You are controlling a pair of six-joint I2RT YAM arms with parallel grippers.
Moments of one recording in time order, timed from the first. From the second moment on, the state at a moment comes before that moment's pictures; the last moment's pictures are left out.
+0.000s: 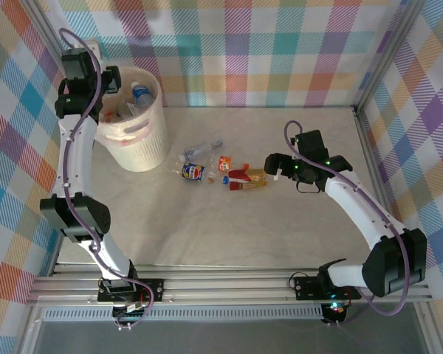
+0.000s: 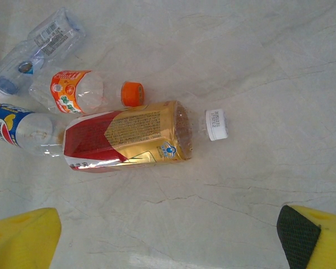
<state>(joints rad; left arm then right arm) 0.08 1.78 2.05 -0.61 -0.12 0.05 0.33 1.31 1.10 -0.69 -0.11 0.47</state>
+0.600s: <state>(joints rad) 0.08 1.90 2.05 -0.64 -0.23 0.51 0.33 1.31 1.10 -0.70 -0.12 0.49</state>
